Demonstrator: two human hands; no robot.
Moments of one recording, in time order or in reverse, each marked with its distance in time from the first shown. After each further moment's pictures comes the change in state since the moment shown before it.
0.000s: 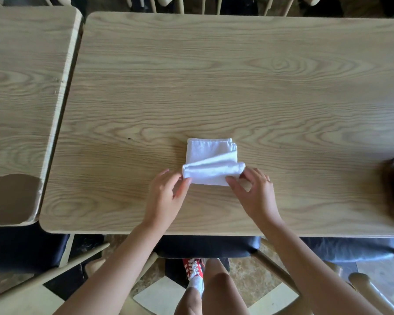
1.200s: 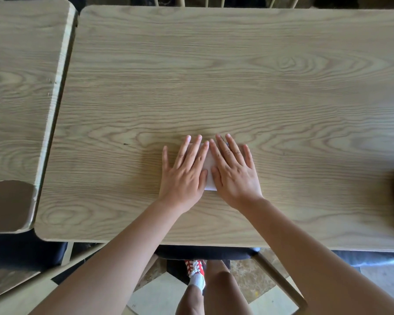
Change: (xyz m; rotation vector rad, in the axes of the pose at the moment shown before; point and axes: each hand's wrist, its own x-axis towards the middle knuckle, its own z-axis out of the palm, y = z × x) left_hand 0.048 0.001 0.039 0.591 -0.313 0.144; right_hand 0.048 0.008 0.034 -0.495 -0.227 -0.298
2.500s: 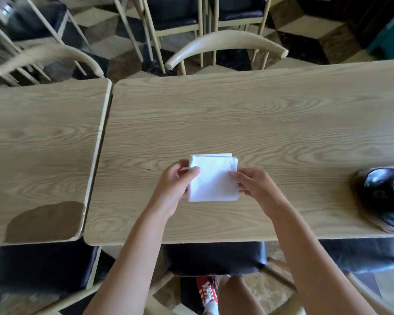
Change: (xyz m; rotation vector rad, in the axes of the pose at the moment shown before) left_hand -0.024 0.014 -0.150 -1.444 -0.128 -0.564; right_hand -0.031 -0.014 -0.116 1.196 -0.144 0.608
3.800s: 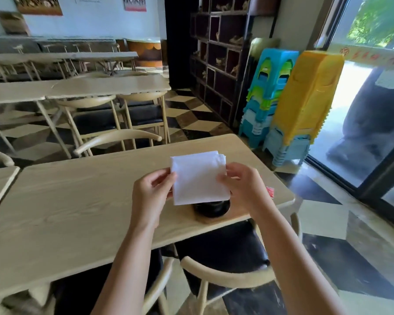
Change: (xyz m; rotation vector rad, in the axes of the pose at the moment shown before) left_hand -0.224 0.048 0.307 -0.134 -0.020 0.632; right_hand -0.331 -0.025 -0.273 -0.201 0.548 -0.554
